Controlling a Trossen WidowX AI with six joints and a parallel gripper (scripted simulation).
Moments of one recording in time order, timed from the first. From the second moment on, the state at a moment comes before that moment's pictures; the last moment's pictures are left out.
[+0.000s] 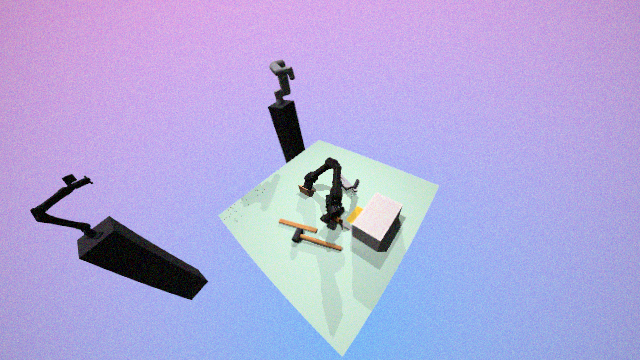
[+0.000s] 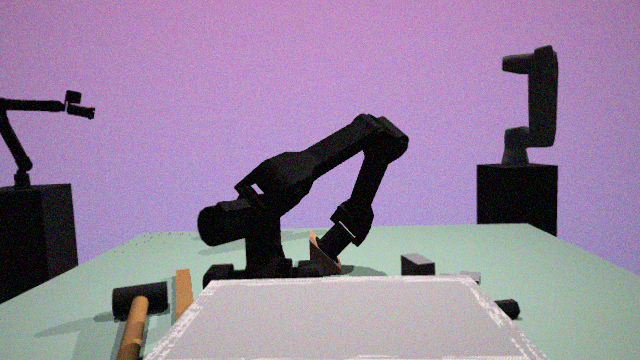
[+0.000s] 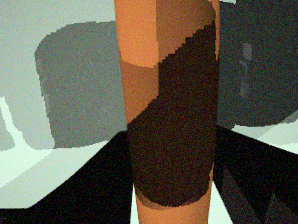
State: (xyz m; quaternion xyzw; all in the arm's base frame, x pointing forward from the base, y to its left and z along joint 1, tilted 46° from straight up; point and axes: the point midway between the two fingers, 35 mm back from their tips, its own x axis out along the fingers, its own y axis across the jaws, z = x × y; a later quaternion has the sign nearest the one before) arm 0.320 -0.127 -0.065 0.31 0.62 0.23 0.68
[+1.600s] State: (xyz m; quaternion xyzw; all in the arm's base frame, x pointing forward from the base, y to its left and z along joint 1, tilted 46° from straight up) arm 0.364 -0.134 -0.063 0.31 0.62 0.23 0.69
